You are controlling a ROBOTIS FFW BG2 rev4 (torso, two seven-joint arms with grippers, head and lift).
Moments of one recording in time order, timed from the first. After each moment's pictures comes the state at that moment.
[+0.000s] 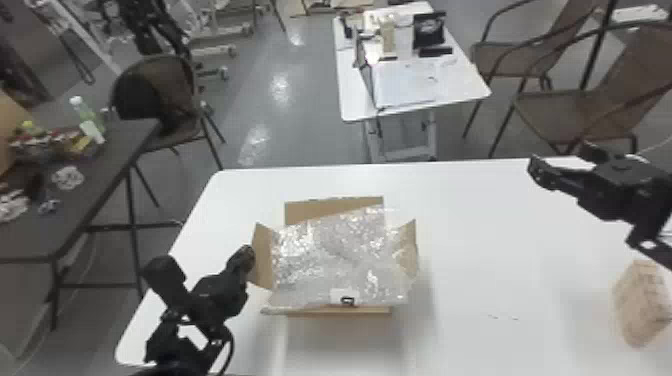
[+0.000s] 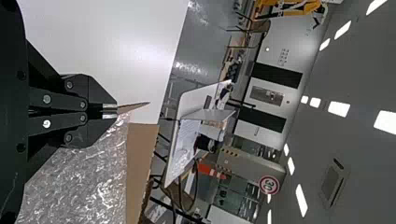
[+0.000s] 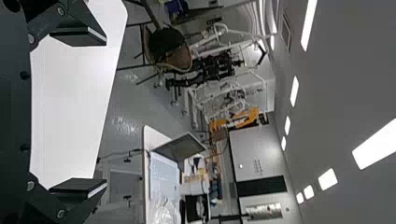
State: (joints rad) left arm 0.20 0.00 0.42 -1.61 0.27 0.12 -0.46; right arm -0.12 -0.08 -0.06 -1.71 -0.19 0.43 0.59
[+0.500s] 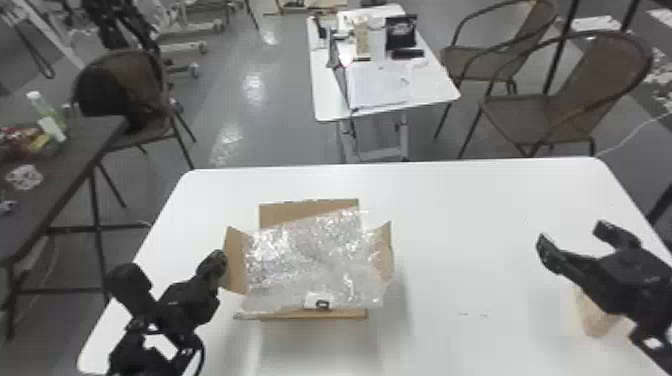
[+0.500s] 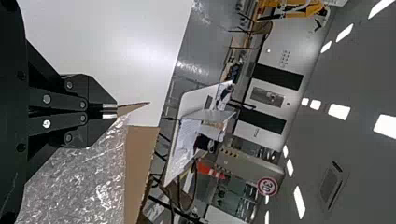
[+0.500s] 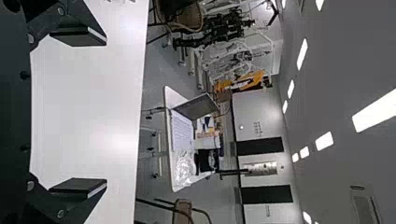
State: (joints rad) left arm 0.22 0.00 0.42 -1.61 0.29 0.12 -0.46; right arm 0.20 -0.08 -0.14 -1.79 -0.16 0.20 0.51
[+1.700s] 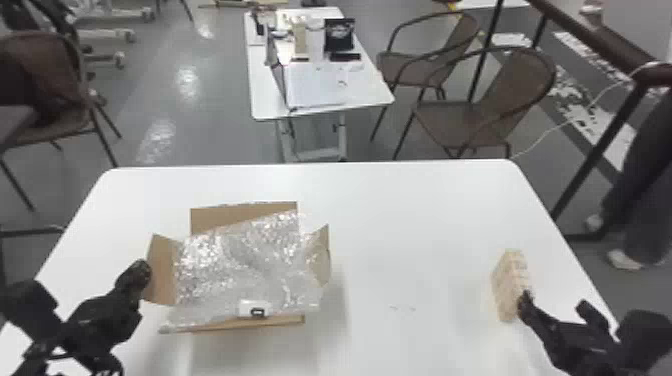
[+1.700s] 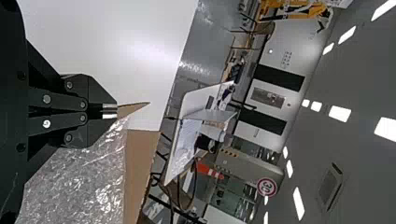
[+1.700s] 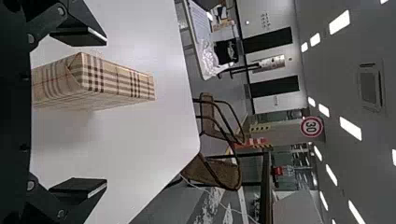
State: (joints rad) left arm 0.24 0.00 0.41 -1.61 0.31 0.12 -0.46; right arm 0.27 0.00 -0.30 -1.47 -0.17 -0.11 0.29
